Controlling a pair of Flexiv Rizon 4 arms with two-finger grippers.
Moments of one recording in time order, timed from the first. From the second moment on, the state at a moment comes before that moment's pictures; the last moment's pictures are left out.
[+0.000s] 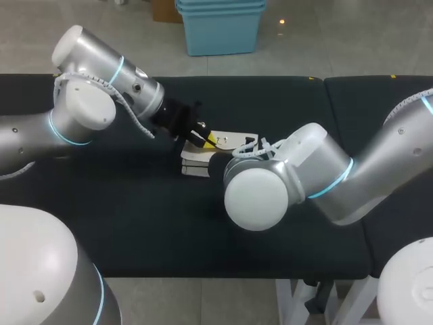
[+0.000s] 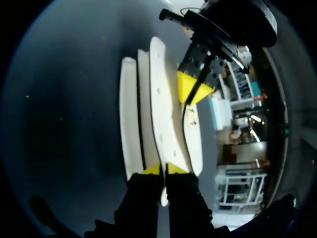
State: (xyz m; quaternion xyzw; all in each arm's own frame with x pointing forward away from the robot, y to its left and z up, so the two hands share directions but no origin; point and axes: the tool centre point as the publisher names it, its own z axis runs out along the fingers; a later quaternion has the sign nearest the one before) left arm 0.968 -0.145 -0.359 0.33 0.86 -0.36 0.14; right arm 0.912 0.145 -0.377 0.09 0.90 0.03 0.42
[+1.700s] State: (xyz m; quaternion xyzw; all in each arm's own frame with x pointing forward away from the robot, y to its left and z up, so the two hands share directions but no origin) left arm 0.966 -0.126 -0.297 0.14 0.85 -0.51 0.08; right arm 0.900 0.143 -0.330 0.11 0.90 0.05 0.41
